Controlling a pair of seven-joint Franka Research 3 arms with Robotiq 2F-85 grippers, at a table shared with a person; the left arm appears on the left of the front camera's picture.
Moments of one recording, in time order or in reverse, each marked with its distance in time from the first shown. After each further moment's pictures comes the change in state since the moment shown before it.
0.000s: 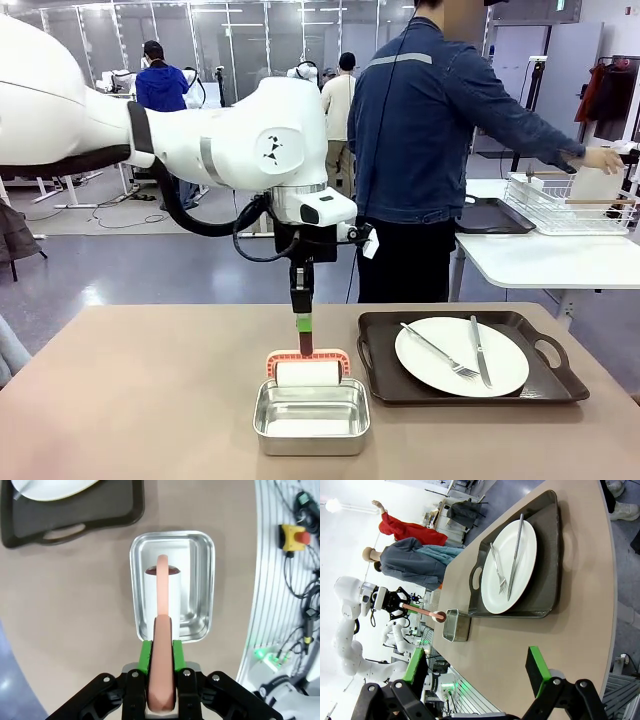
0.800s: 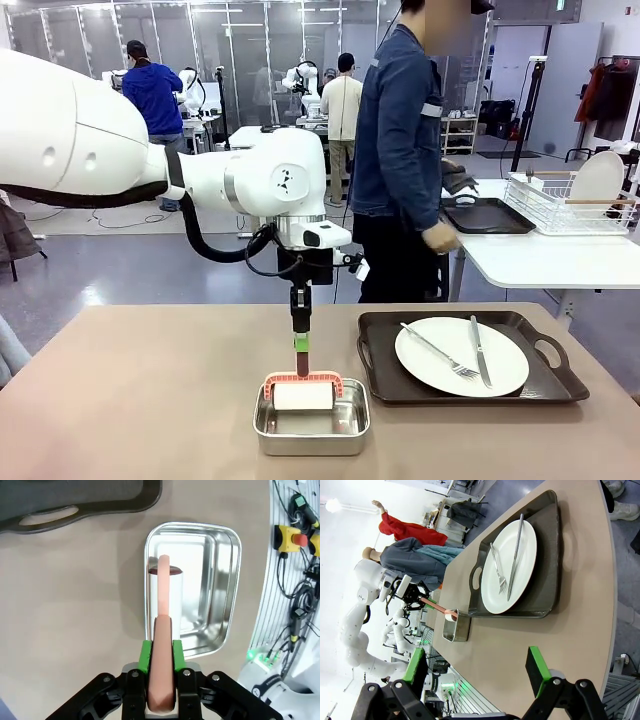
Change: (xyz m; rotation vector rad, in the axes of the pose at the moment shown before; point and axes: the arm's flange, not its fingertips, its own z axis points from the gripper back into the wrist) left arm -0.010 0.061 -0.063 -0.161 0.015 0.055; right arm 0.000 0.000 0.000 0.000 0.000 0.000
